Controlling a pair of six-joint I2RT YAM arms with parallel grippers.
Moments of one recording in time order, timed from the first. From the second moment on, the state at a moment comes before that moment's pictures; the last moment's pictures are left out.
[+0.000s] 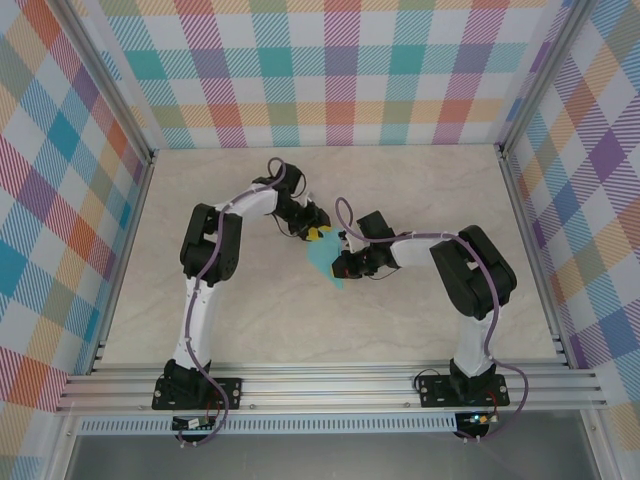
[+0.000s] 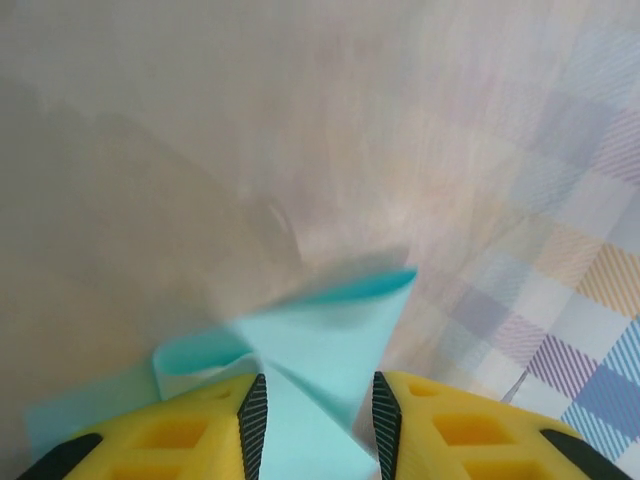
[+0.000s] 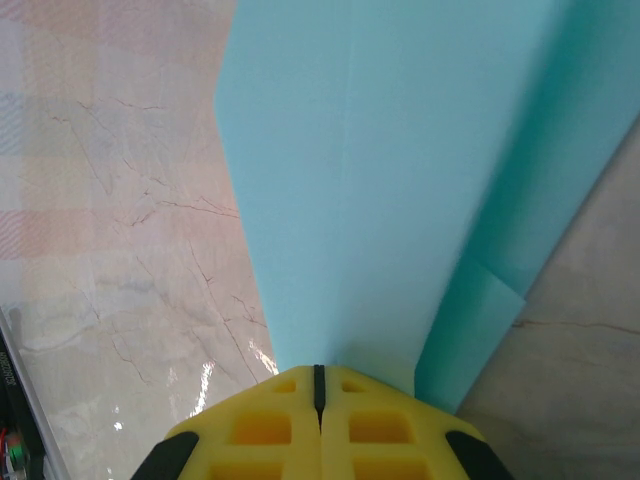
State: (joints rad) left arm -0.36 2.37 1.84 -0.71 0.69 -0.66; right arm 0.55 1.91 0.98 -0.13 -0.63 0.38
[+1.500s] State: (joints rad) left arm -0.50 2.06 1.26 -0.29 0.76 -0.76; right arm 0.54 1.91 0.97 -0.12 -0.63 0.39
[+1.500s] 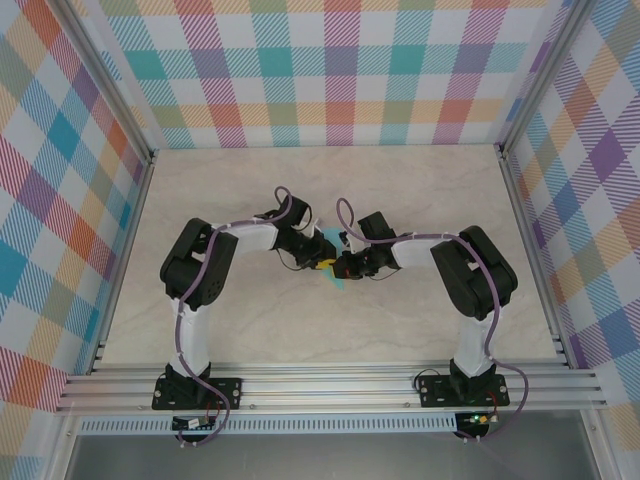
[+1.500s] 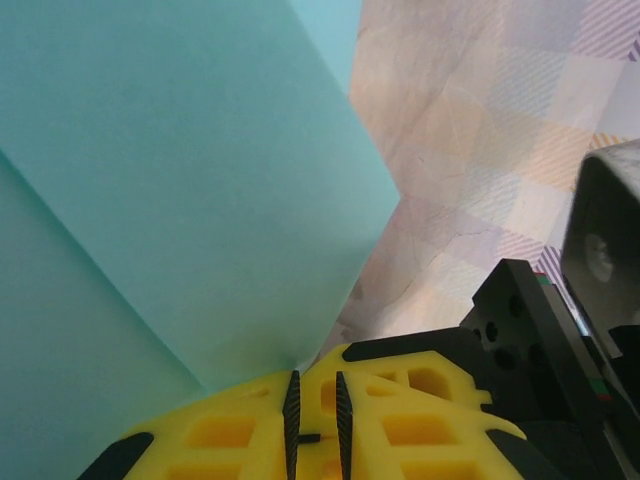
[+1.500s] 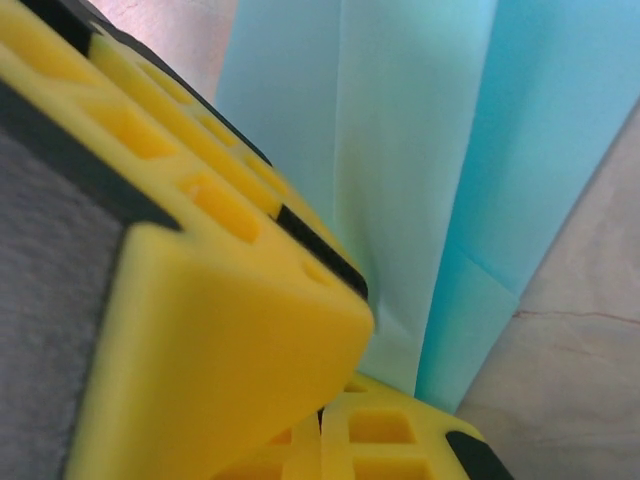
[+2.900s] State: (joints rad) left arm -0.36 2.33 1.77 -0.48 0.48 -0.66; right arm 0.54 1.91 0.97 -0.12 -0.62 0.39
